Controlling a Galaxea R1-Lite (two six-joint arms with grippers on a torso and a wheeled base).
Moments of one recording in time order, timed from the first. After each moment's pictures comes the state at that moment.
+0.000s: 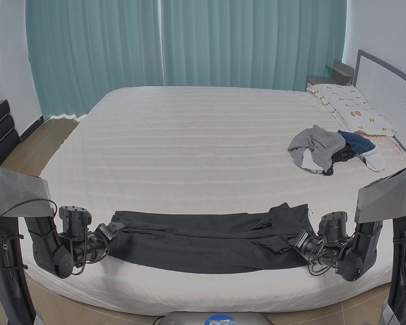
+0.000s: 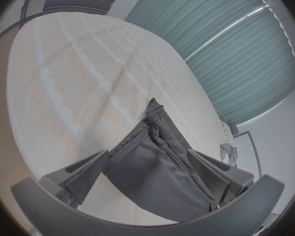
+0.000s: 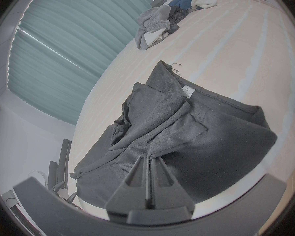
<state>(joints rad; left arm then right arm) -0.10 2.26 -0.40 -1.19 -0.06 -0.93 0.30 2.35 -0.40 -1.33 0.01 0.92</state>
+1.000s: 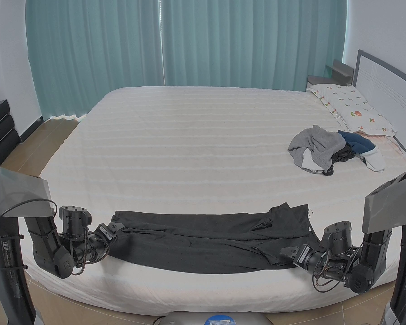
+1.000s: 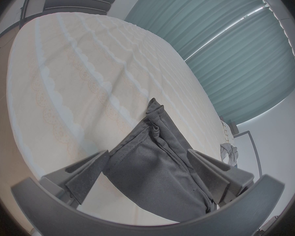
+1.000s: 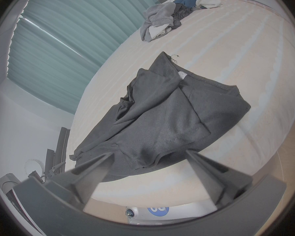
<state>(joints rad) -0.10 2.26 -0.40 -1.19 -0.06 -0.93 0.39 2.25 -0.22 -1.33 -0.02 0.91</state>
